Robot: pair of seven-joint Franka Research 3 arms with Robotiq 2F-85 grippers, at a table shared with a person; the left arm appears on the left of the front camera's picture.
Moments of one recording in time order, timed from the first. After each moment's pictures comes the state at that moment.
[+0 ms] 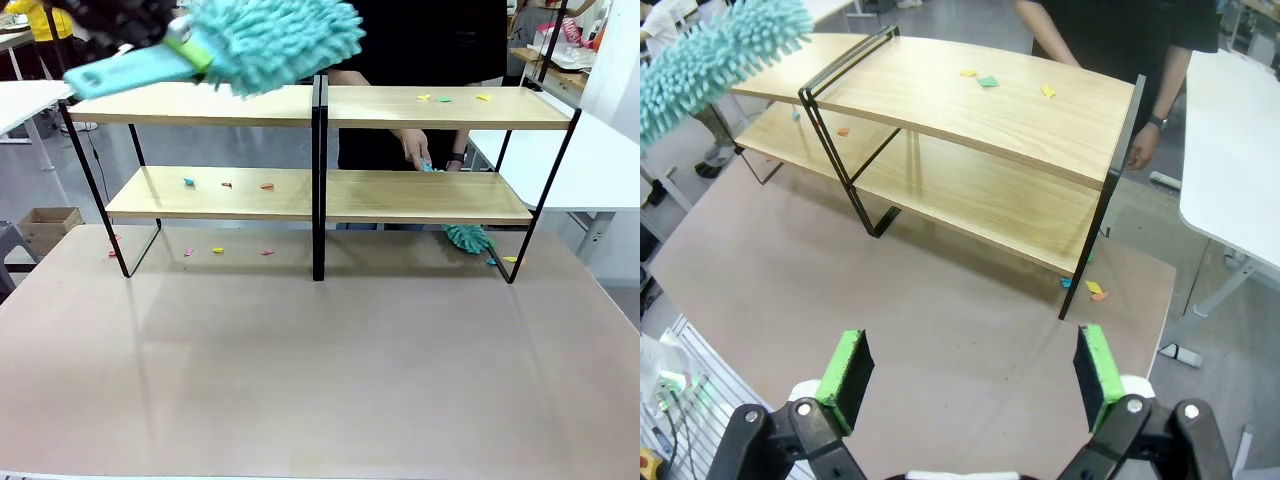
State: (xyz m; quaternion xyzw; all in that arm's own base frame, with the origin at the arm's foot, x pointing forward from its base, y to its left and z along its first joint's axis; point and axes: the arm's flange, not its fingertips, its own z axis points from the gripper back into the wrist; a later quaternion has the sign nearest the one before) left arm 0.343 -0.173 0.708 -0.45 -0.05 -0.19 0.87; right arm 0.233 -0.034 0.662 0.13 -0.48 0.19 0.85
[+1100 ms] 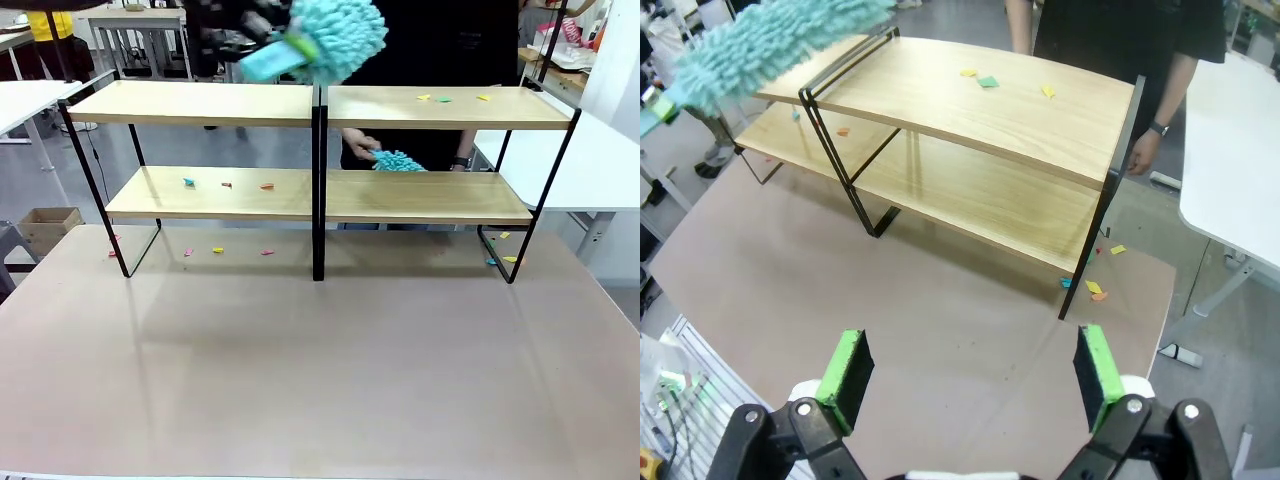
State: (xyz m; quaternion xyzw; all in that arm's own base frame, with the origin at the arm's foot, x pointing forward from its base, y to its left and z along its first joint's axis) left arm 0.404 -0.272 0.703 -0.43 -0.08 -0.09 0.90; right arm 0.233 -0.034 0.662 0.13 -0.48 0.19 0.85
